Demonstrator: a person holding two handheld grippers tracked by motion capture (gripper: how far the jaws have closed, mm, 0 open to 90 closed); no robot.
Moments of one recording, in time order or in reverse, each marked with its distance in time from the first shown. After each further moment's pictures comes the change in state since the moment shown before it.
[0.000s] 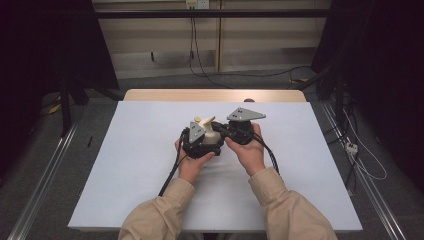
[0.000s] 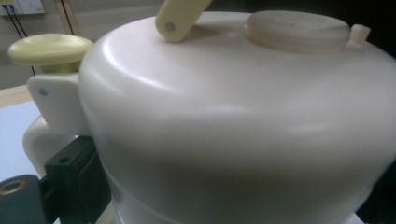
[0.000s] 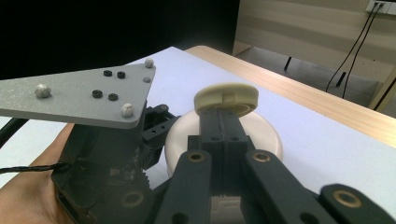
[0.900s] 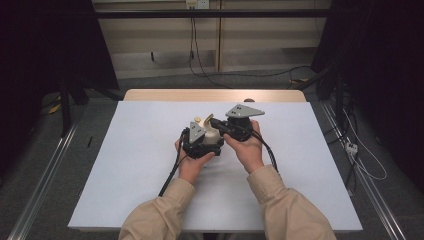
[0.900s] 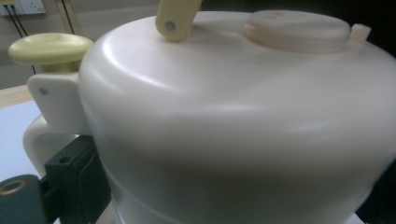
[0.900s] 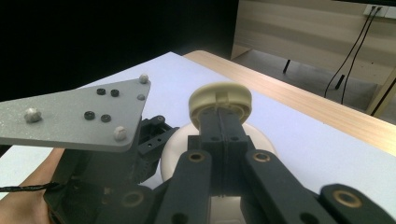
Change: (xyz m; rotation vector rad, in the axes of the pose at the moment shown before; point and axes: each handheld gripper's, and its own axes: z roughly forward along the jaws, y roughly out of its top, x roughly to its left) left arm 0.000 0.000 0.000 -0.002 0.001 -0.006; right arm -0.003 0.007 0.004 -0.010 -0.003 0.002
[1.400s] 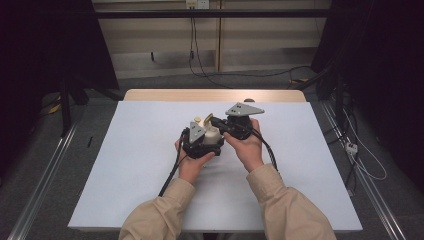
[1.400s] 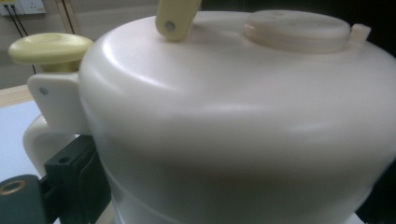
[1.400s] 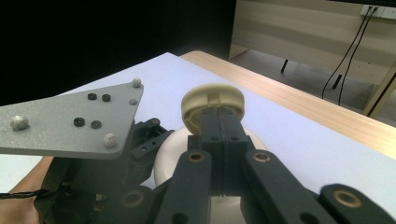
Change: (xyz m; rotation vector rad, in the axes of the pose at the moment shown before) left arm 0.000 0.000 0.000 -0.001 0.002 -0.001; right arm -0.002 0.002 0.002 0.003 -0.008 -0.001
